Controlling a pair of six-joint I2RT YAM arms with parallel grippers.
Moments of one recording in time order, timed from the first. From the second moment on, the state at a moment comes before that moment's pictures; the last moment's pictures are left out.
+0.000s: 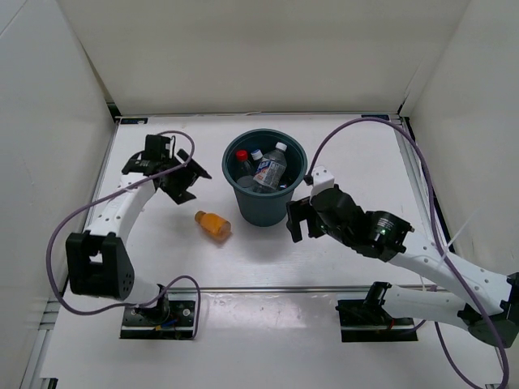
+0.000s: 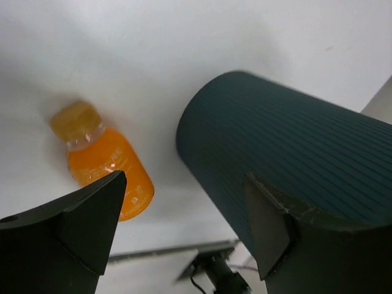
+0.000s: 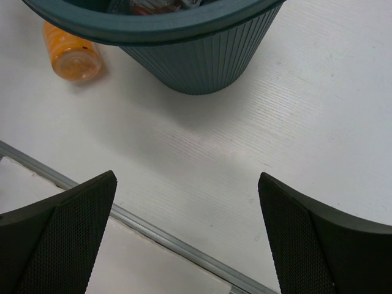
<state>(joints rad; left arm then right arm) -0.12 1.42 1.16 -0.67 0.23 -0.91 1.05 0.97 1.03 -0.74 0.36 0.41</state>
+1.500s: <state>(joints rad) -0.20 1.62 1.82 -0.95 0.05 -1.09 0.95 0.95 1.02 -0.85 0.45 0.47</state>
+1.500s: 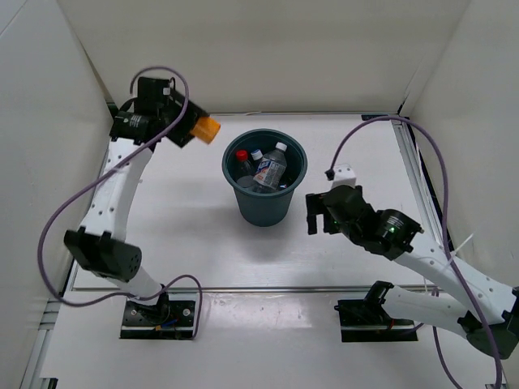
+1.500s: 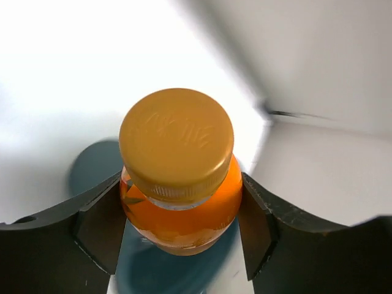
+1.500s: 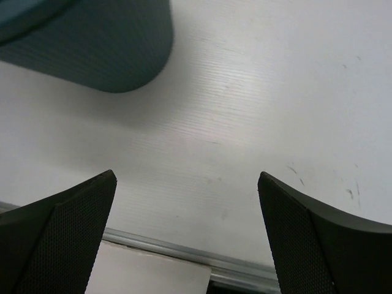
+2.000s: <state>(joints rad) -0.70 1.77 1.94 -0.85 -0.23 -0.81 0.79 0.94 1.01 -0.96 0.47 0.58</state>
